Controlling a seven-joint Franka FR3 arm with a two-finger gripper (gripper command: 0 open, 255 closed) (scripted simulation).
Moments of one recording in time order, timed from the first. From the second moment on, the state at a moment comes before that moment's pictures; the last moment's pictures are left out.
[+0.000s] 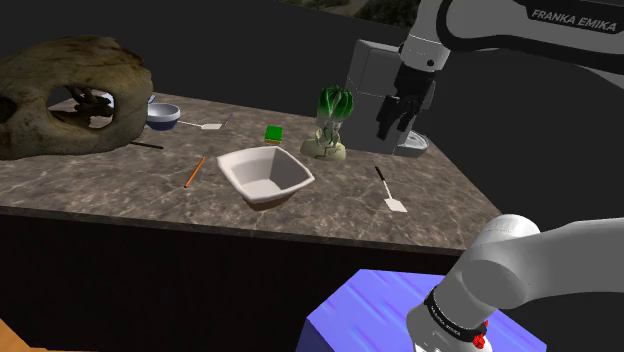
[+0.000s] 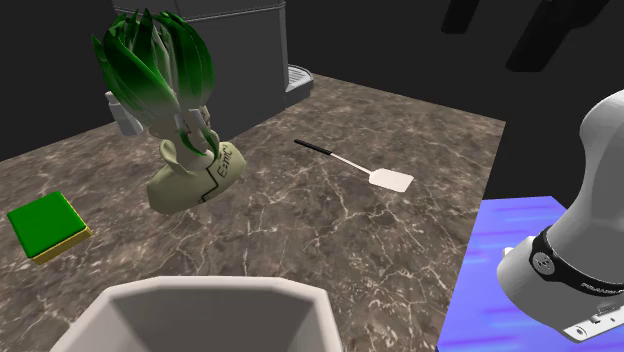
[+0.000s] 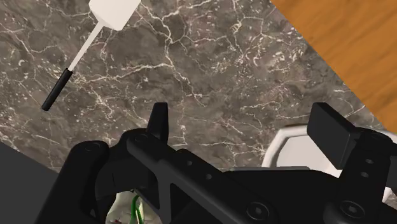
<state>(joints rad) -0.01 -0.75 0.01 -2.29 -0.04 1.59 0.01</state>
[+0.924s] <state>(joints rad) -0.16 -0.60 -0.10 -2.47 -0.10 1.93 0.13</state>
